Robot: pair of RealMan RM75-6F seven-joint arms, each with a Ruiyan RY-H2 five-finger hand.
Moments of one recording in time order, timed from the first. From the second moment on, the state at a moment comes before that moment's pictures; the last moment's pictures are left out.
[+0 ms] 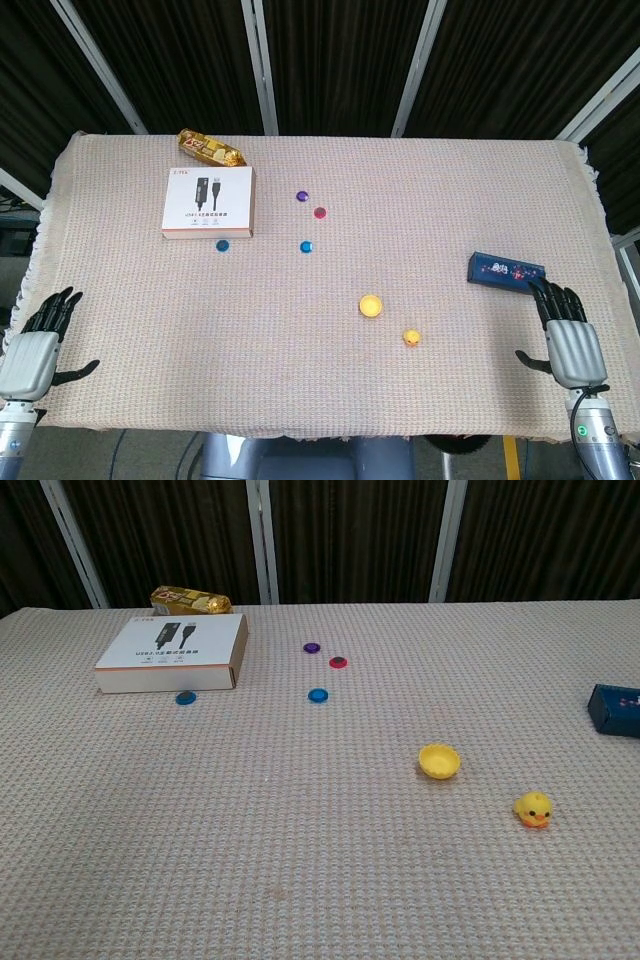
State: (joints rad) left arm -0.09 -1.27 0.00 -1.48 1.49 1.43 0.00; right arm 0.14 -1.24 0.09 -1.53 -1.42 1.39 -0.05
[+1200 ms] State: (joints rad) left arm -0.09 -1.28 0.00 -1.48 1.51 1.44 -0.01; right arm 0.27 -1.58 0.11 -1.57 -1.34 1.27 -0.39
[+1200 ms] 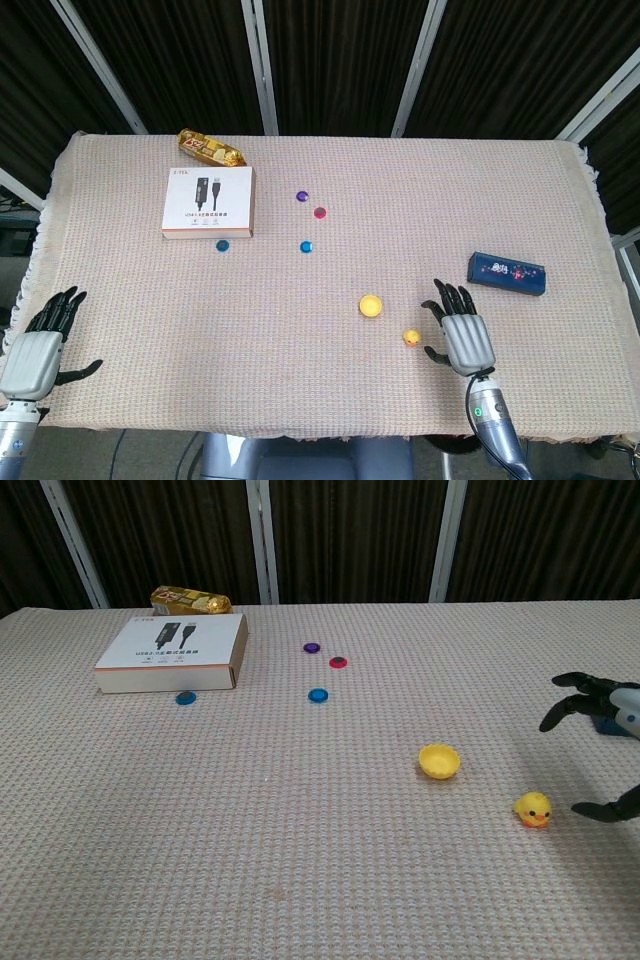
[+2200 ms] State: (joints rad) left arm -0.09 -1.28 0.00 -1.48 1.51 1.43 -0.01; right arm 0.32 -1.75 0.11 -1.48 -1.30 1.23 -0.46
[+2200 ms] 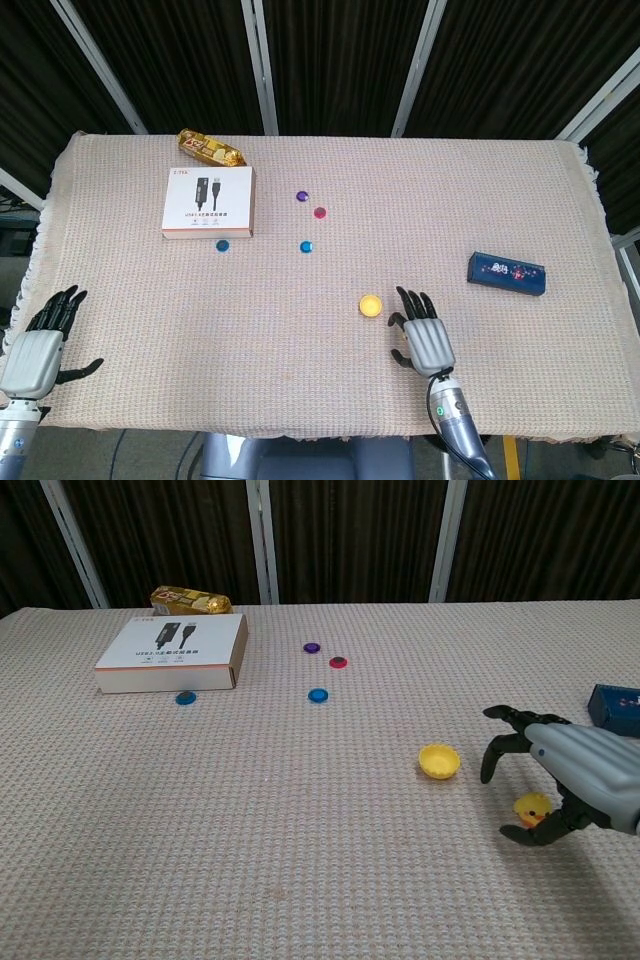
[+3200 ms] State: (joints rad) left arm -0.09 -1.28 0.00 -1.48 1.51 1.43 -0.01; right arm 0.34 -1.73 0.12 -1.43 -1.26 1.20 -0.41
